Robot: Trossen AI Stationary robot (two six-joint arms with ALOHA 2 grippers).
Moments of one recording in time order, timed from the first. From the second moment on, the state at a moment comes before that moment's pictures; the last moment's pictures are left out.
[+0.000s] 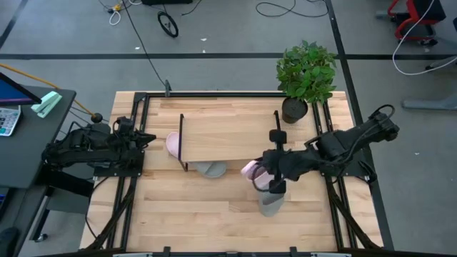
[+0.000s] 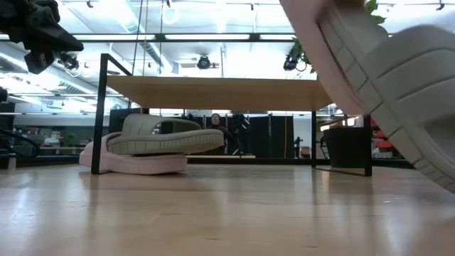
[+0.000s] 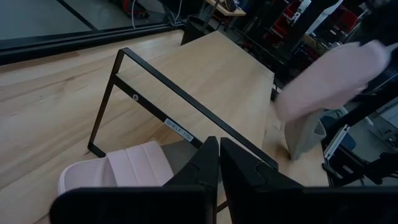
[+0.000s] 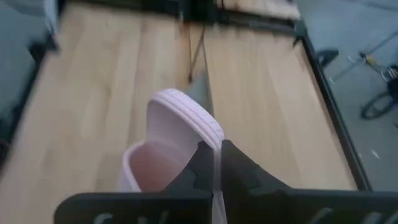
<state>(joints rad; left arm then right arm) 0.03 0.01 0.53 -0.81 -0.24 -0.64 0.43 1.45 1.60 -0.91 0.47 0.23</state>
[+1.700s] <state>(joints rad) 0.03 0.01 0.53 -0.87 -0.19 -0.63 -0.15 1.77 2.34 -1.52 0.03 0.34</state>
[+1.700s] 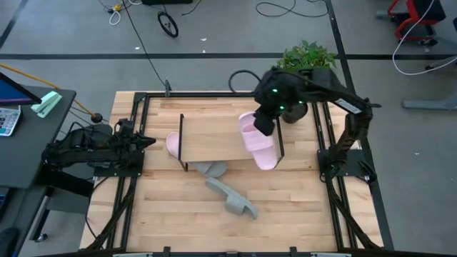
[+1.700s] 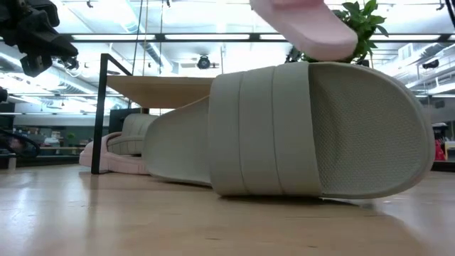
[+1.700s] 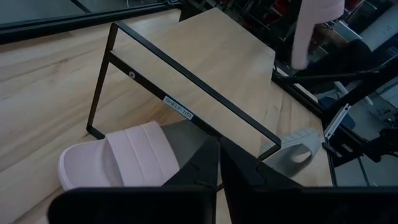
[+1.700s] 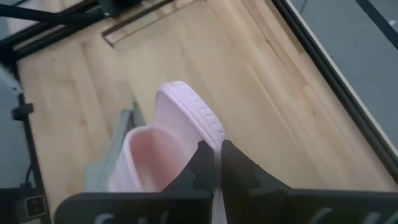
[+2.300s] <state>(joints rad) 0.03 0.01 0.53 -0.87 -0.19 -0.64 -0.29 1.82 2.34 -1.57 0.02 0.30</state>
